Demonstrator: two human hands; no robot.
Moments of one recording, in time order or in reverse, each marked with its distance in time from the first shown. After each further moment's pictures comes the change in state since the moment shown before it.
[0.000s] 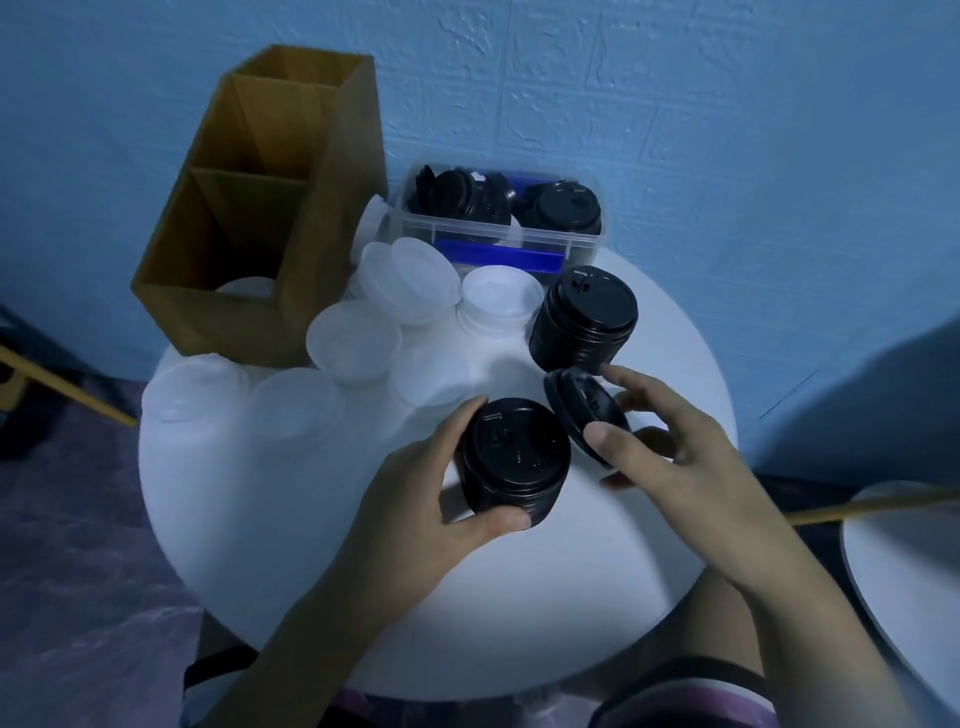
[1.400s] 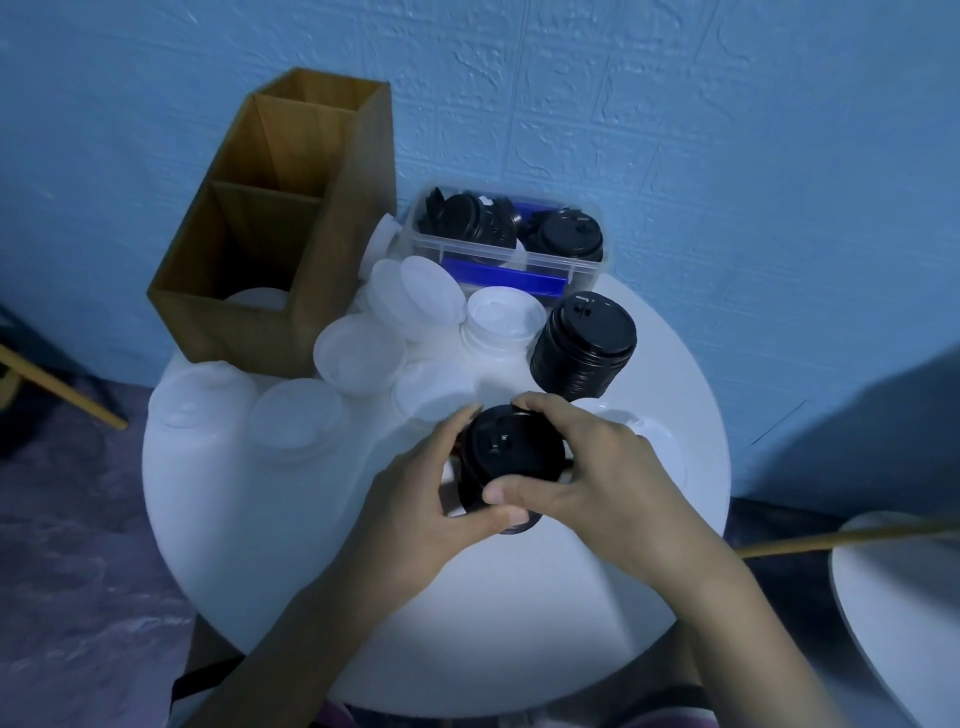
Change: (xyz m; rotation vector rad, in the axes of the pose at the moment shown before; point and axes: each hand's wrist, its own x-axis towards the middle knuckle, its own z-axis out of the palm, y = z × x) left_hand 0.013 -0.007 -0.003 -0.056 0.022 0.000; right_hand 0.017 -0.022 0.035 -0.547 -0.200 -0.127
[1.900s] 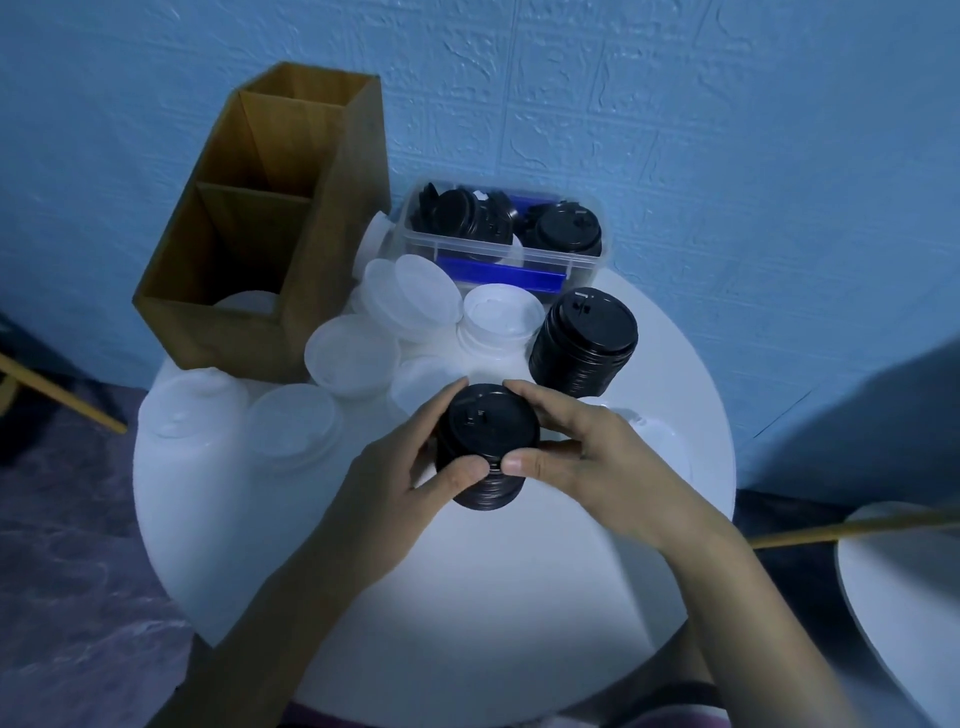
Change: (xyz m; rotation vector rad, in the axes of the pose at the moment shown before) left_hand 0.017 -0.012 -0.020 -0.071 -0.053 -0.018; right_hand 0.023 0.023 0.003 0.477 -0.140 -0.035
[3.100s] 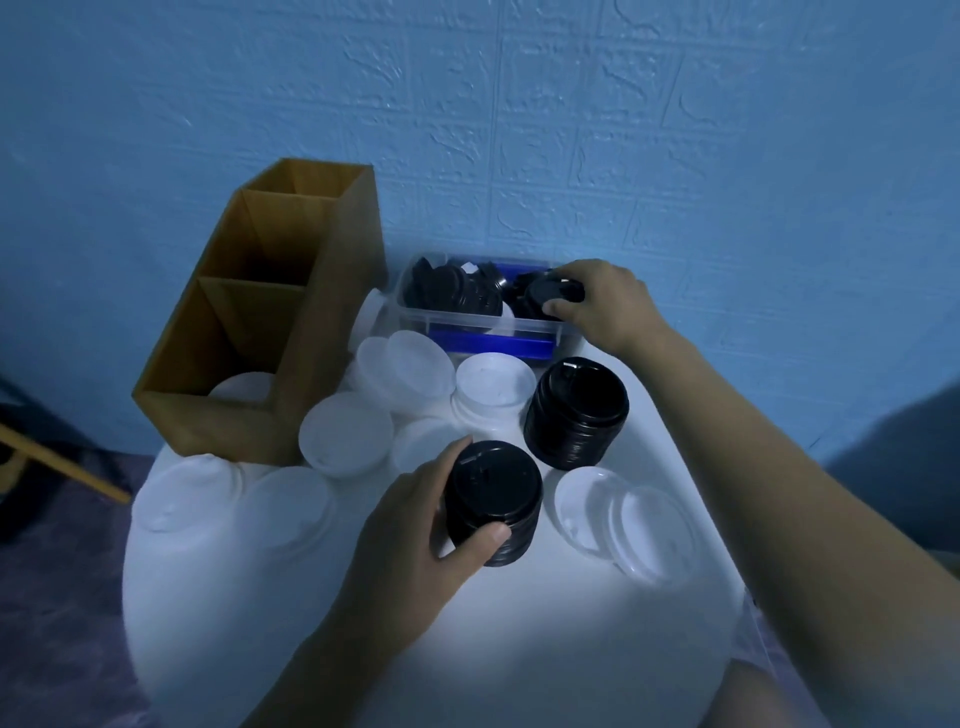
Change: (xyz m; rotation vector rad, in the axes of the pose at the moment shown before) left_hand 0.025 -0.001 0.018 0.361 0.165 0.152; right_hand 0.167 -0.026 -0.125 -0.775 0.442 0.010
